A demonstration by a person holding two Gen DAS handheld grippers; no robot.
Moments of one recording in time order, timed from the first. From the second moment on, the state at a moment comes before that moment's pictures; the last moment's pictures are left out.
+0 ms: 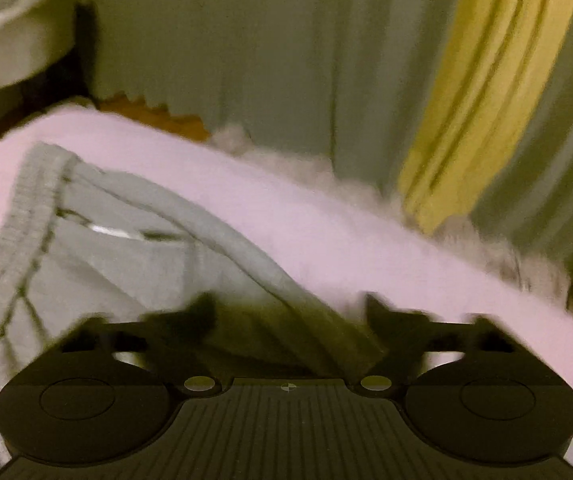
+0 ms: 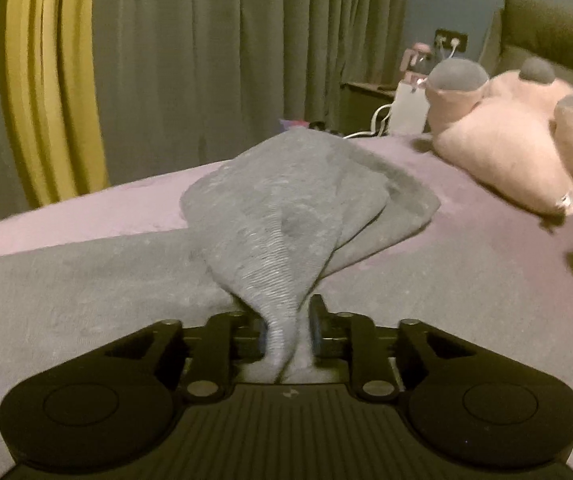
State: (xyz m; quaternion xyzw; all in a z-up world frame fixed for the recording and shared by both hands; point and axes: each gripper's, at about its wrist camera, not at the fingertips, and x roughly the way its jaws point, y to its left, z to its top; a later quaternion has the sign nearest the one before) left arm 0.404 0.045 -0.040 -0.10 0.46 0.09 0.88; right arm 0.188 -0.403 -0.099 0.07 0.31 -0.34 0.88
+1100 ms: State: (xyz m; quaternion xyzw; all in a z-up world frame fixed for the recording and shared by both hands) left arm 0.090 0.154 -0.032 -0.29 0.36 0.12 0.88; right arm -0.039 -0.528 -0.101 0.50 0.27 -0.28 0.77
